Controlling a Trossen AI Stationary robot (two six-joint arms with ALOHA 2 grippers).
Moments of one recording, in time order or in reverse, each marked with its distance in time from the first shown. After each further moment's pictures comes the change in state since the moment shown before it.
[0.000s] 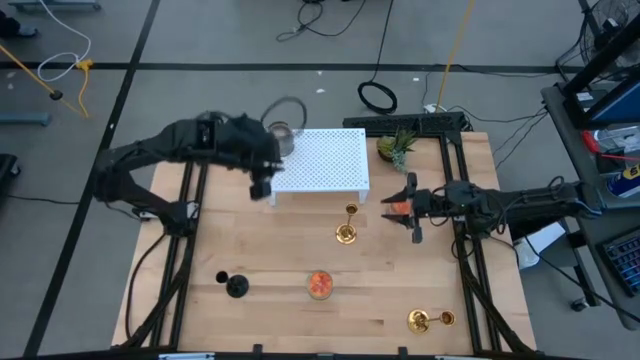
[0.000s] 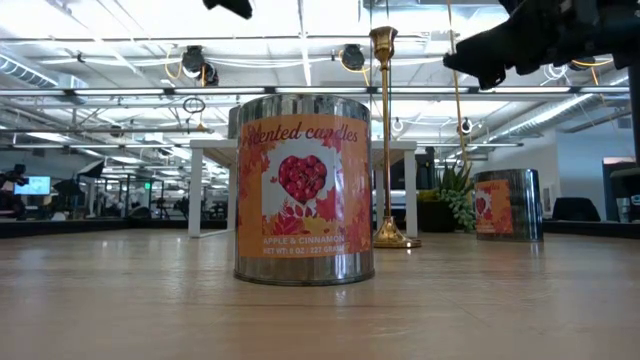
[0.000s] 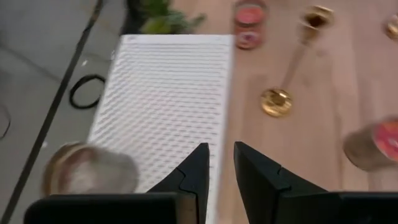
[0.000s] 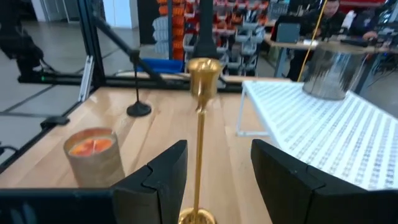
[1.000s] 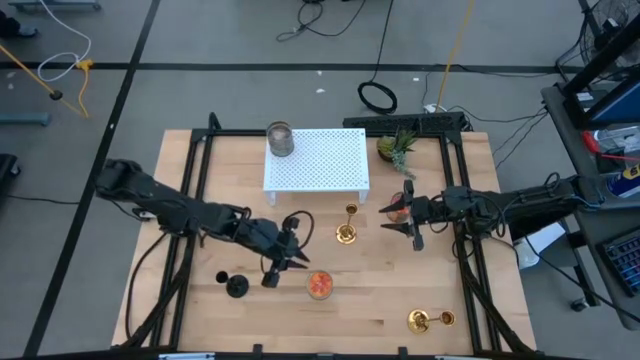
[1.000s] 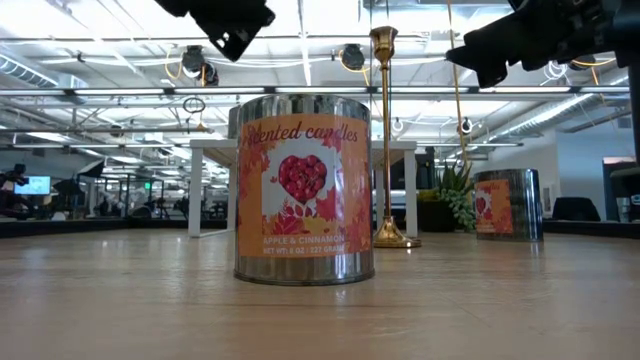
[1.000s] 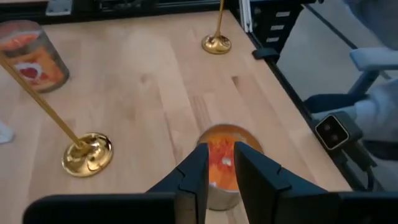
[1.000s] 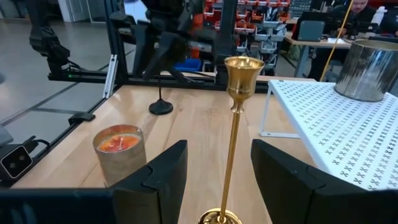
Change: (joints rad) left arm -0.444 0.043 -0.722 1.035 0.155 -0.161; right arm 0.078 0.038 0.000 0.036 0.001 0.021
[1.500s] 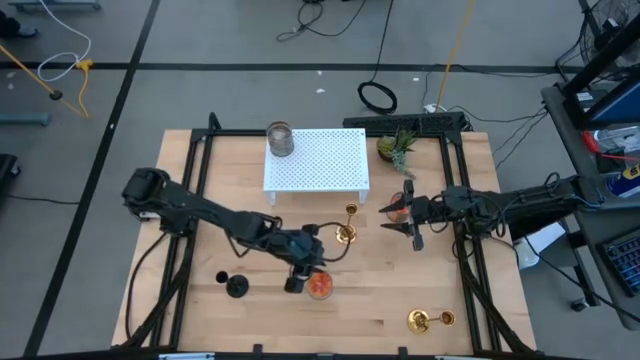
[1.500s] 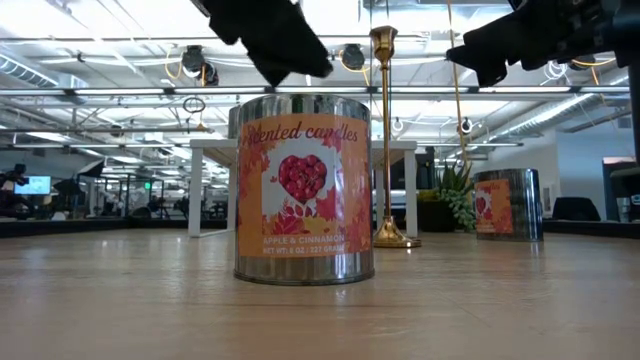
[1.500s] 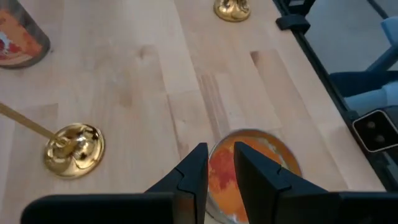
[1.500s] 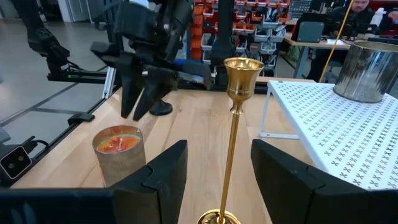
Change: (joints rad) left arm 0.016 0.266 0.234 -0.144 0.003 -0.006; right arm 0.000 0.001 0.000 0.005 0.000 -0.002
